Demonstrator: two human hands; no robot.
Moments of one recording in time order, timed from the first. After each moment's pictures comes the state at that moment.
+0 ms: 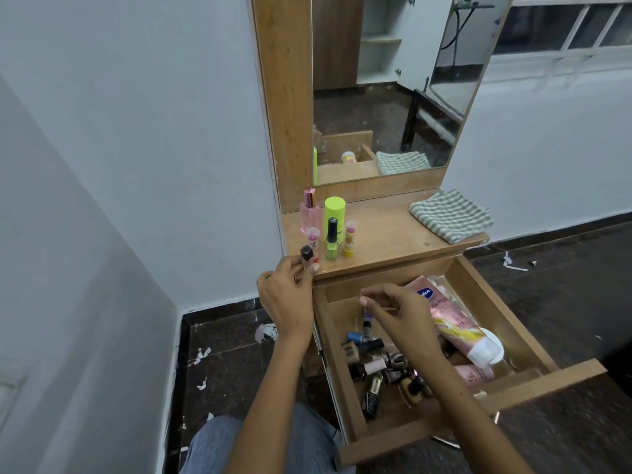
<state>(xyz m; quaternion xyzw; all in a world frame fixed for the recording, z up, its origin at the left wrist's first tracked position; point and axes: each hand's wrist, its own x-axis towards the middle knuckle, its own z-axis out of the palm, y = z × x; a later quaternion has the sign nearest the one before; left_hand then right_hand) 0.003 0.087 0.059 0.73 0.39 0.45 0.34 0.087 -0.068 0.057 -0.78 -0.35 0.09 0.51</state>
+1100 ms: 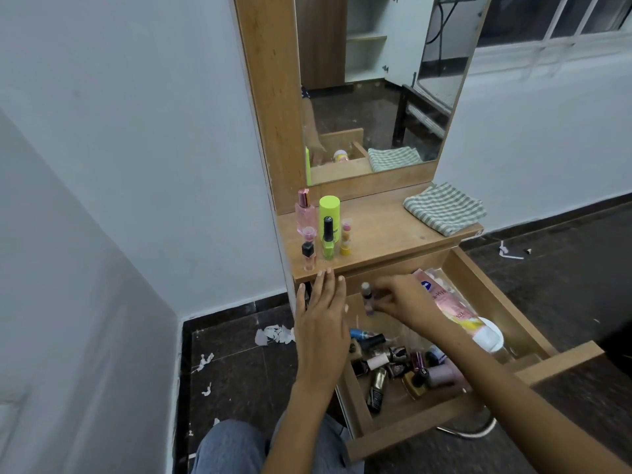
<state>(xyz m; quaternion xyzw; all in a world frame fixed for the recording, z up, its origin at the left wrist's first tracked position) -0.015 0.038 0.033 0.91 0.22 0.34 0.10 0.138 -0.057 0.045 -0.84 -0.47 0.11 0.25</state>
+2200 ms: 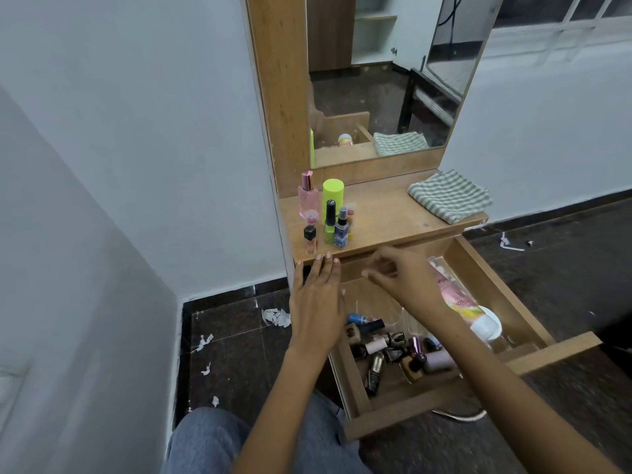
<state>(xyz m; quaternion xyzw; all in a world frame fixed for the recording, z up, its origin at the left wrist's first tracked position) -0.011 0.053 0.044 0.94 0.24 0.22 0.05 0.117 -0.054 0.072 -0.83 -0.43 0.03 0.36</state>
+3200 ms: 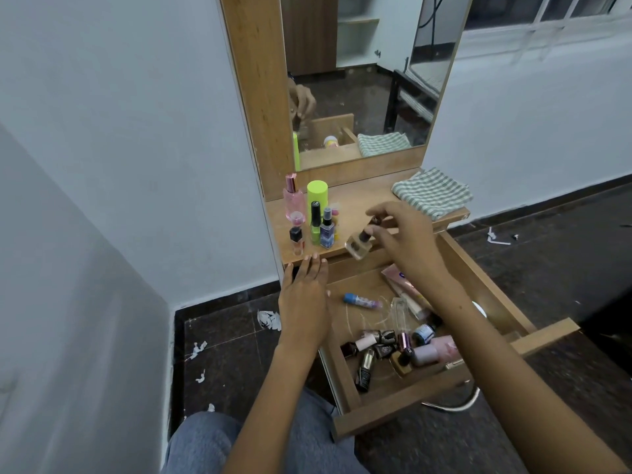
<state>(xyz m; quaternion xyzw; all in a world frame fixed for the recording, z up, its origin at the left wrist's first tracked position) -0.014 0.051 0.066 0.96 0.23 0.13 0.06 0.131 -0.050 0.124 -0.82 -0.38 -0.05 0.42</state>
